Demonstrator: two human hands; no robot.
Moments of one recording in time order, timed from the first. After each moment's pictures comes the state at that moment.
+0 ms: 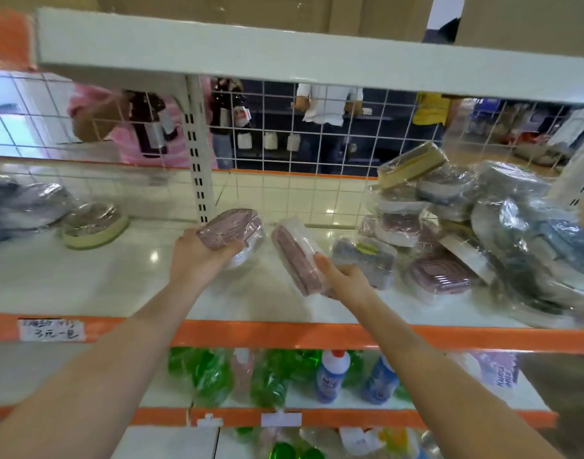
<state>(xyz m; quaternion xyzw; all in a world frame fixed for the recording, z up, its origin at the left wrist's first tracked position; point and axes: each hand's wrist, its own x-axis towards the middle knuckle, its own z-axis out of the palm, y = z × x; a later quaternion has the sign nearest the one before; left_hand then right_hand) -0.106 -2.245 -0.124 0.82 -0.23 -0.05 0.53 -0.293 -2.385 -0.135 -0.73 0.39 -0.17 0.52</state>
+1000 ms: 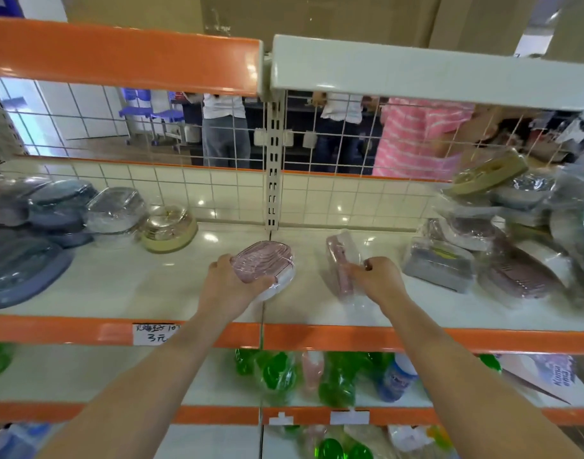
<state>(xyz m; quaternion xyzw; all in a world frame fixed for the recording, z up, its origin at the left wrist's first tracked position) -0.014 -2.144 -0.159 0.85 -0.27 -0.10 0.44 -0.187 -2.309 -0.127 -0.75 0.51 -0.20 0.38</state>
